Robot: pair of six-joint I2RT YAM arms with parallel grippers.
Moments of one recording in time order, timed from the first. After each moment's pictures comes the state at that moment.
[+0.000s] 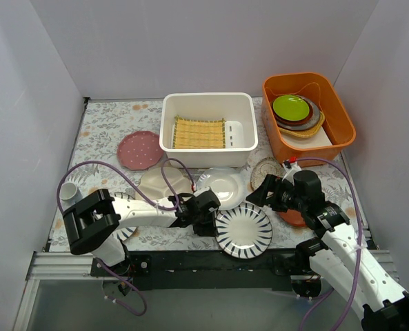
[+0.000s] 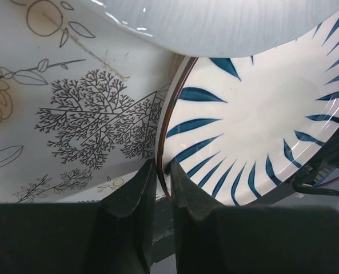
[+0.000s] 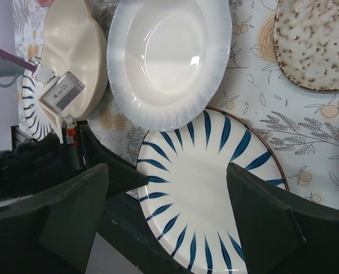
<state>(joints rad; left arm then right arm) -1.14 1.54 0.77 -0.28 0.02 -1.18 0.41 0.64 0.49 -0.48 -0.34 0.68</state>
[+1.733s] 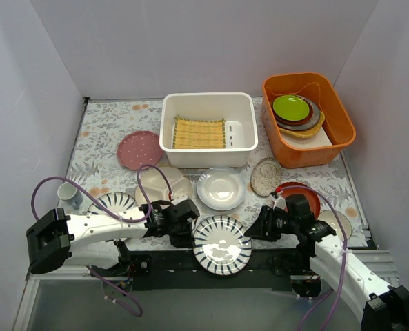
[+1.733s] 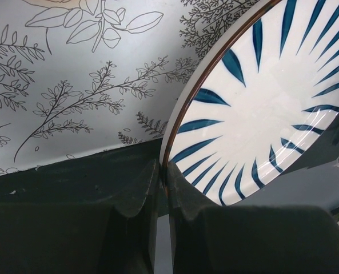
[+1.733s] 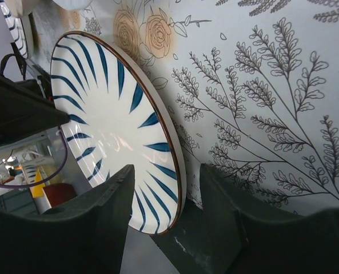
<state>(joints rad) -1.18 1.19 0.64 -0.60 0.01 -1.25 0.41 0.60 0.12 -0.38 -0.65 0.72</state>
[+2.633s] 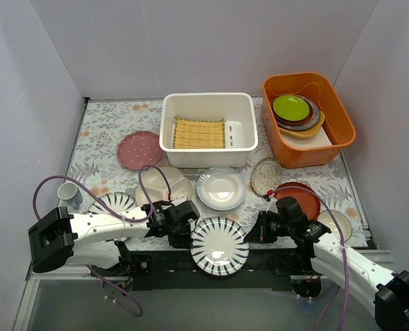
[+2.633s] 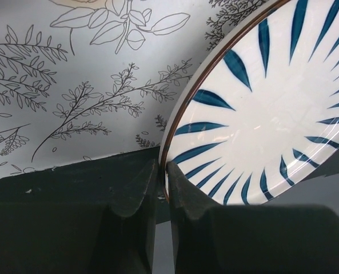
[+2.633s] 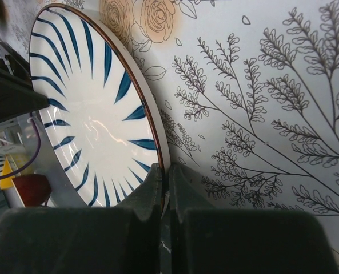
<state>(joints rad) -1.18 1.22 0.63 -0.61 0.01 -1.25 0.60 0.66 0.09 -0.26 -0.53 0.76</state>
